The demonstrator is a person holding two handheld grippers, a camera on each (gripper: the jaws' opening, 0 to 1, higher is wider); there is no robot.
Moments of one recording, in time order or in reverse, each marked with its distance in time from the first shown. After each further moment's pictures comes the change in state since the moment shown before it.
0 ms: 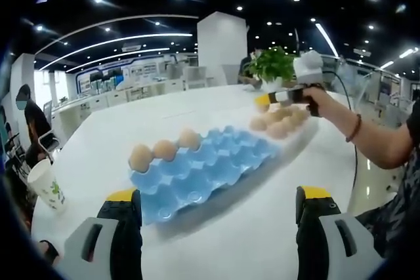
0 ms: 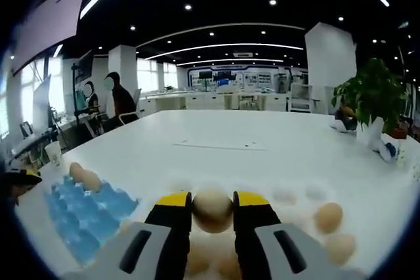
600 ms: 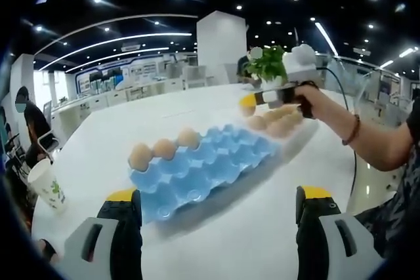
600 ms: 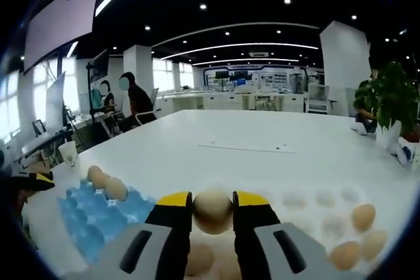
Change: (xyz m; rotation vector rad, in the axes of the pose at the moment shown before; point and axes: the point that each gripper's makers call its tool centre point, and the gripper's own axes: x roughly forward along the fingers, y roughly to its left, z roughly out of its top) left arm -0.001 0.001 -0.002 0.003 0.005 0.000; right arm 0.016 0.058 0.000 -0.012 0.006 0.106
